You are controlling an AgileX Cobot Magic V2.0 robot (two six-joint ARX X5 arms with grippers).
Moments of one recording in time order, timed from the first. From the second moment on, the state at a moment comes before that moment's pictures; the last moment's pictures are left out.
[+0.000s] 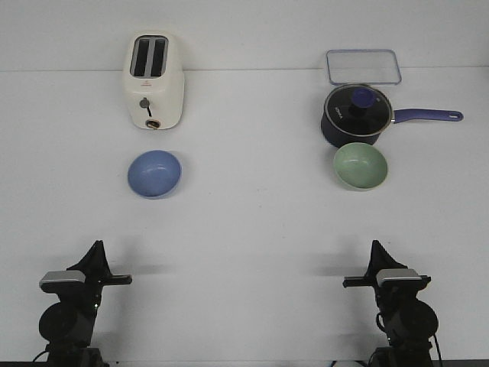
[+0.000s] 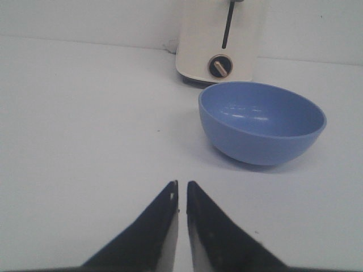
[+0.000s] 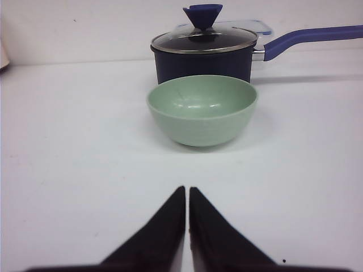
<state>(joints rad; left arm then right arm) -0.03 0.00 0.03 0.02 -0.05 -0.08 0.03 0.00 0.02 -0.12 -0.03 0.11</state>
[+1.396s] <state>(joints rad) -0.03 0.00 0.03 0.02 -0.05 -0.08 -0.01 1.01 0.96 -0.47 0.10 0.30</state>
